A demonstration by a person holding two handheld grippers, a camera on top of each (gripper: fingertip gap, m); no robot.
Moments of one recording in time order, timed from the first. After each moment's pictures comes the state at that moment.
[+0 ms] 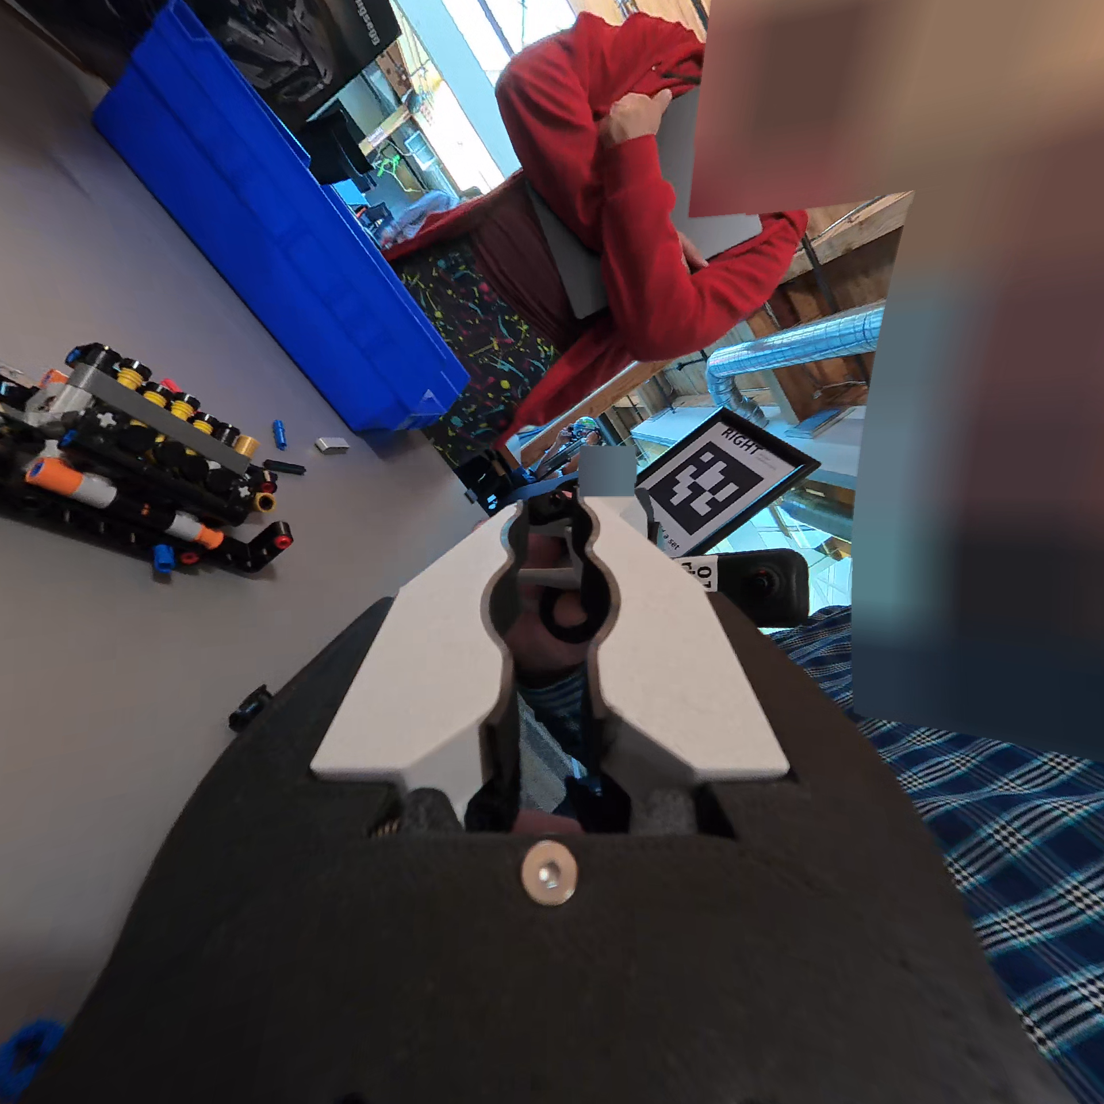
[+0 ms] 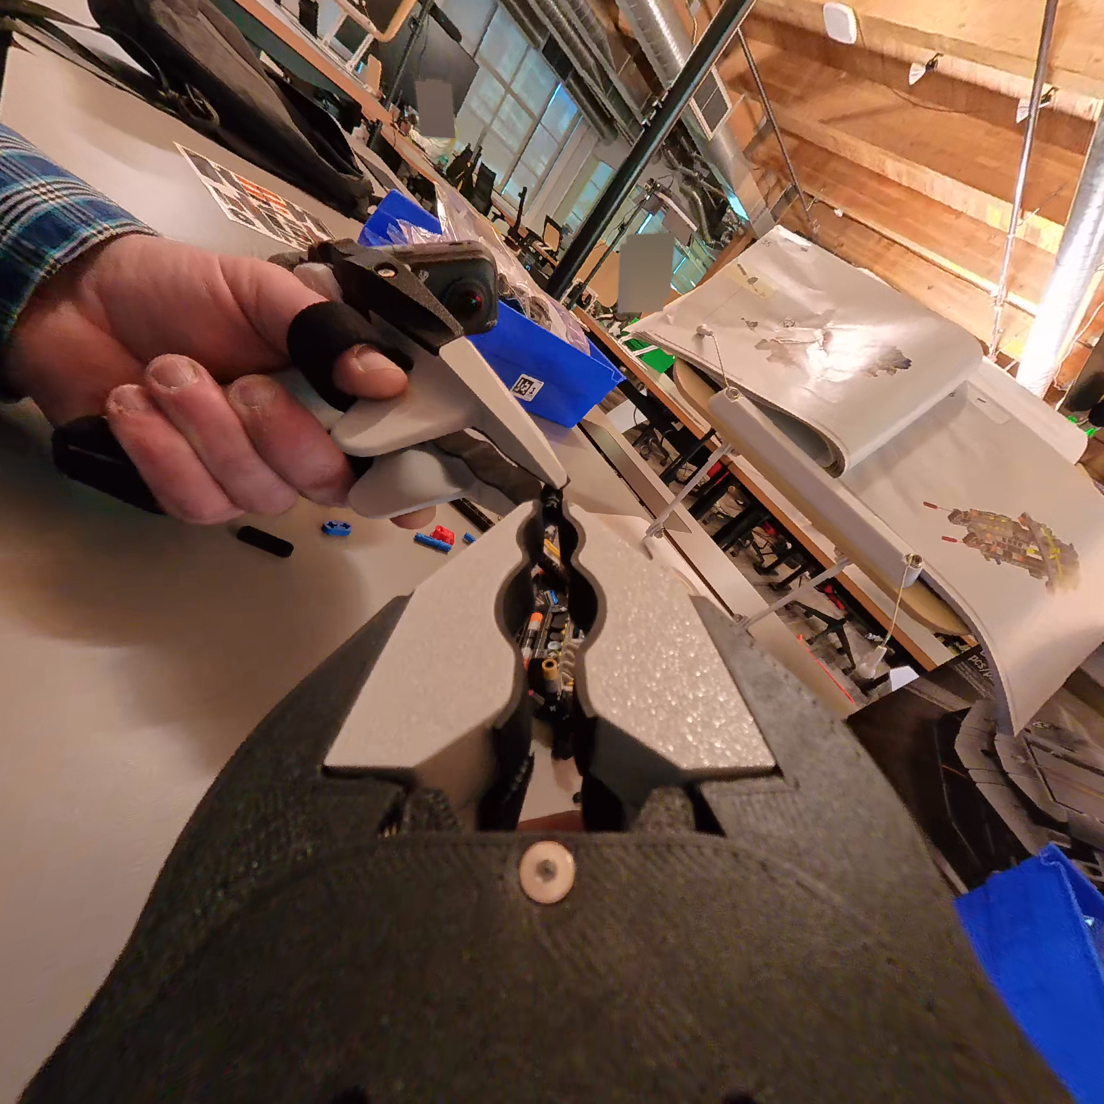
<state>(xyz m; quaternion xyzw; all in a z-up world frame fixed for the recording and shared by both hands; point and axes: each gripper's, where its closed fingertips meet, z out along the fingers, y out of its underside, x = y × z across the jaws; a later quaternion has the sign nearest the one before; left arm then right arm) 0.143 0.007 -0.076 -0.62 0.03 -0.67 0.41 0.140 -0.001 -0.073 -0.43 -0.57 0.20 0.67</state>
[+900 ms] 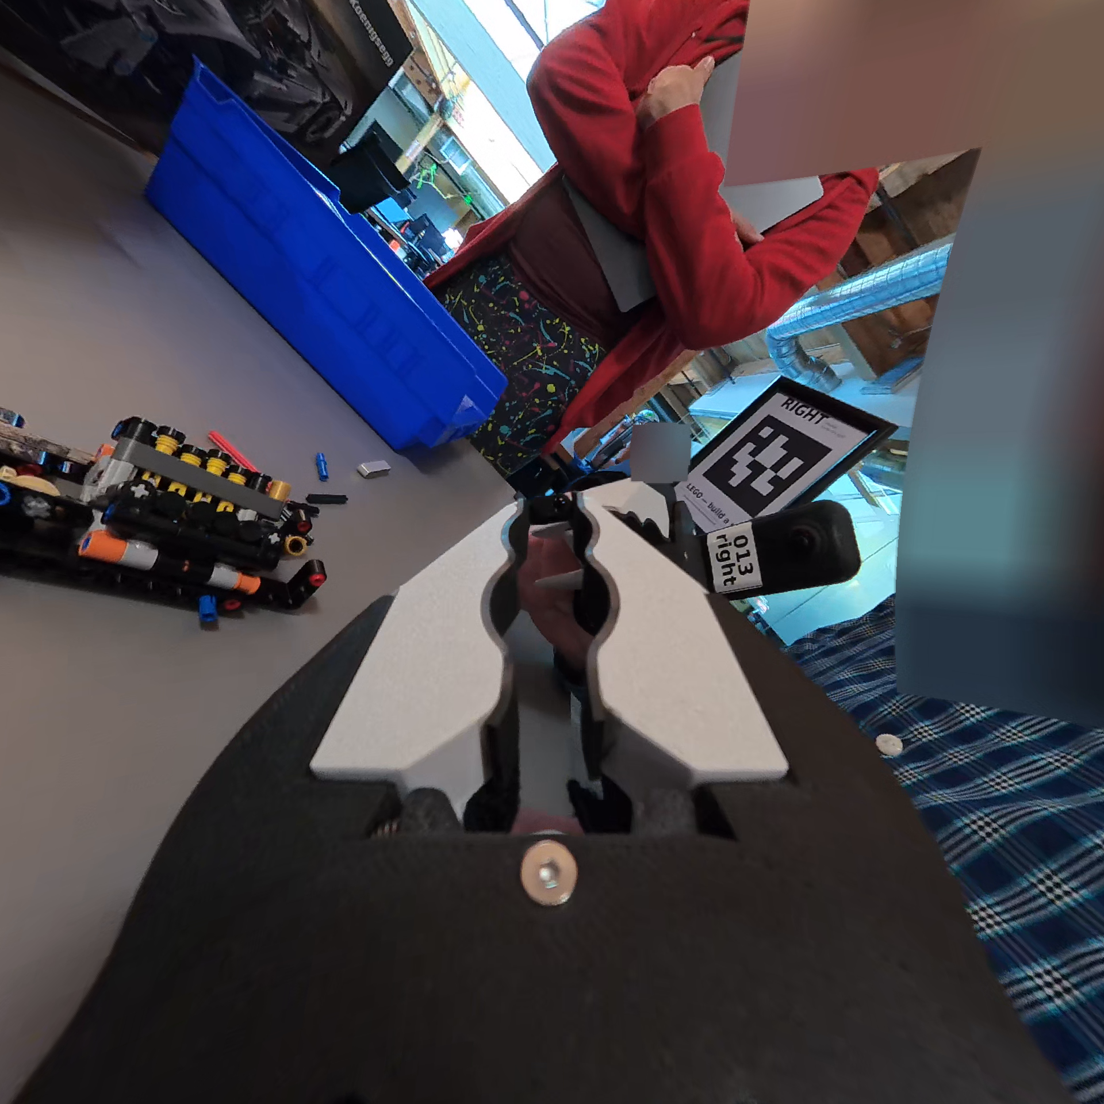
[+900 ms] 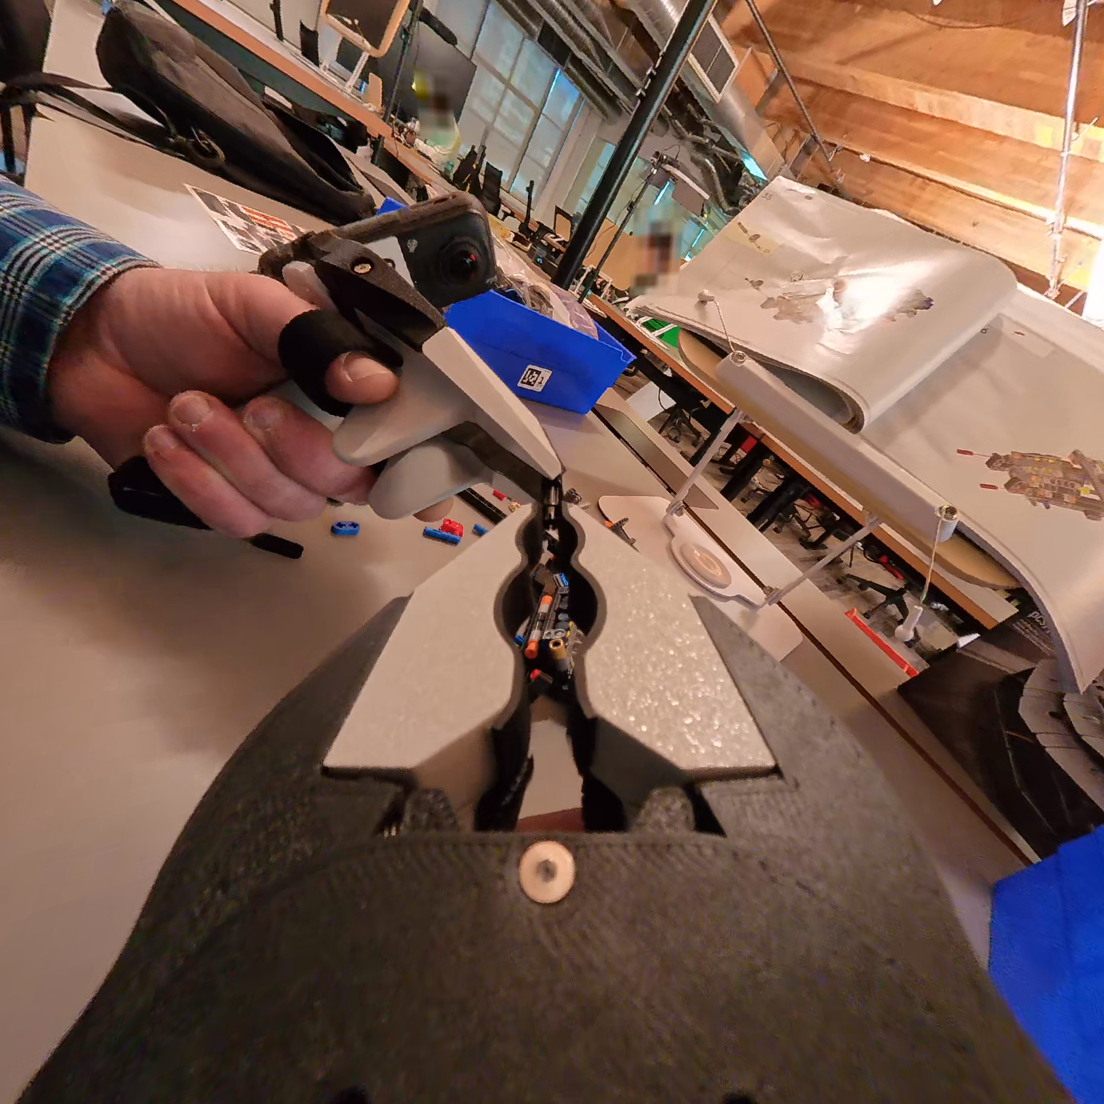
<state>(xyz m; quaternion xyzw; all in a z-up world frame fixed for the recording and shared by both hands) 0.148 0.016 -0.075 -0.65 0.06 -0.61 0.45 0.149 0.009 -0.074 -0.46 -0.56 0.24 0.65</state>
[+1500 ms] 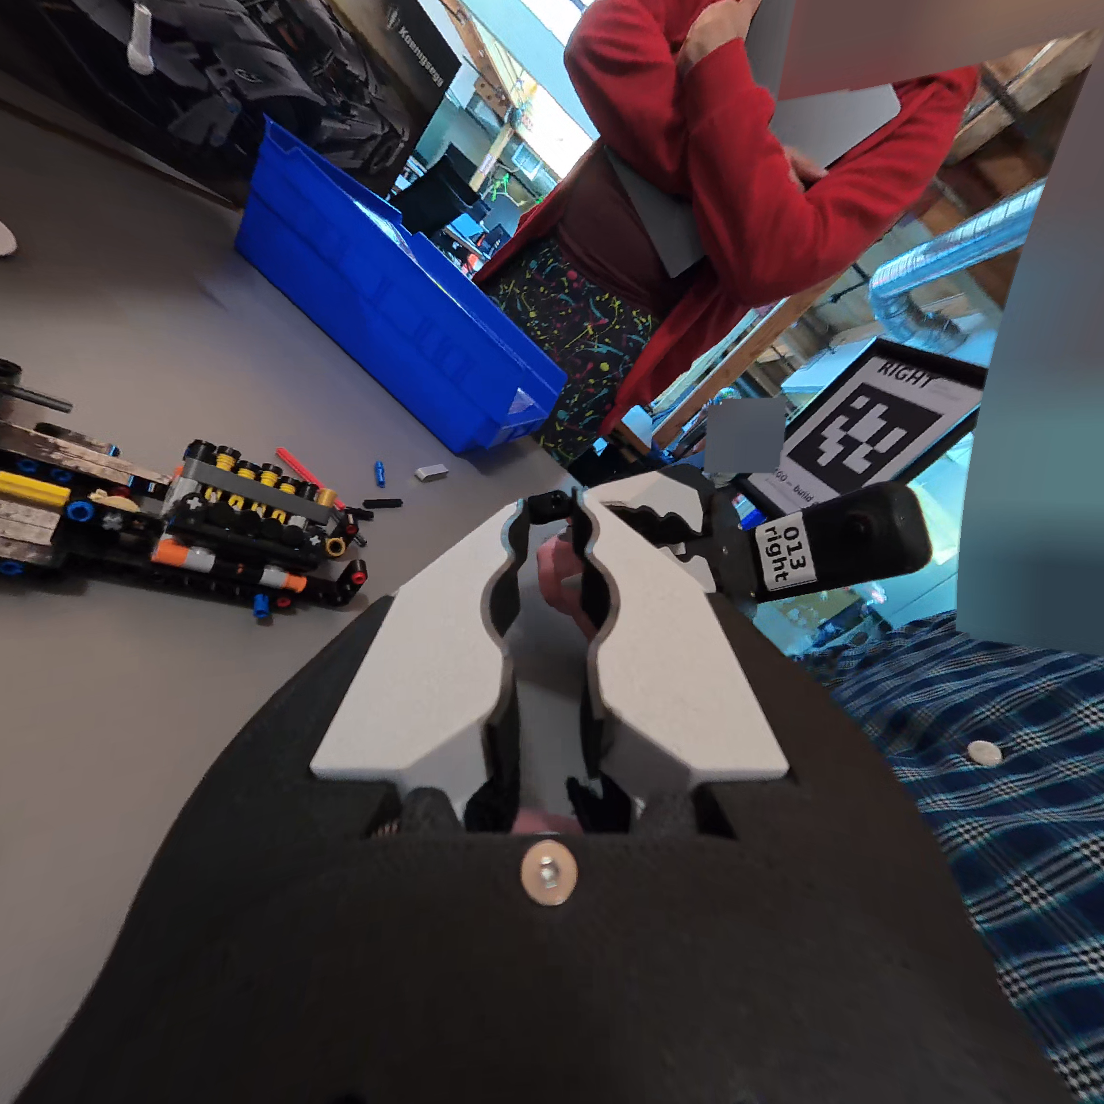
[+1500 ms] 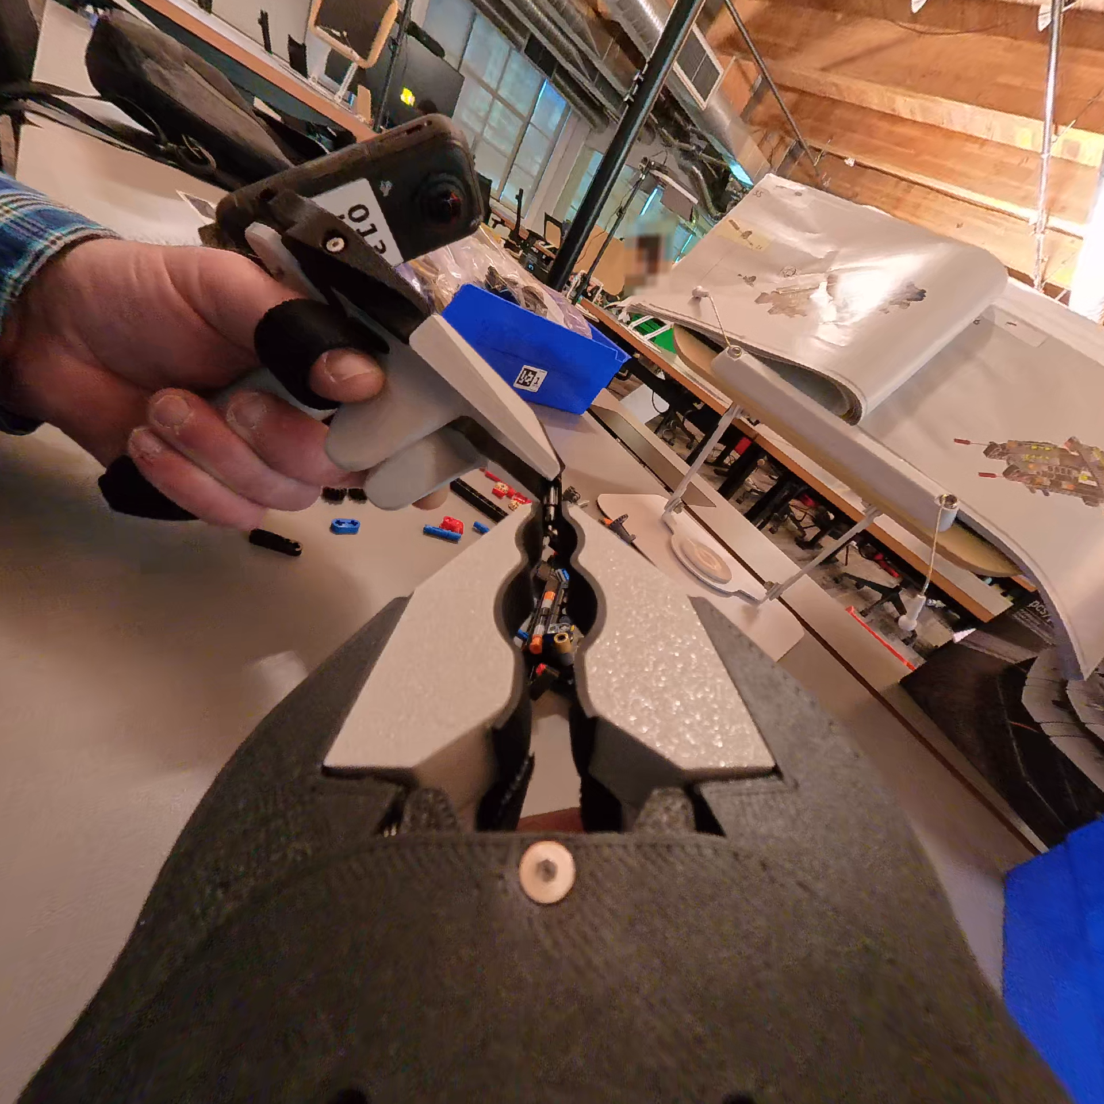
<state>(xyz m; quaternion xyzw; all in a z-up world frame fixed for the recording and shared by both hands) 0.150 0.016 -0.080 -0.68 0.08 -0.54 0.49 0.150 0.010 -0.080 -0.46 -0.54 0.25 0.65</state>
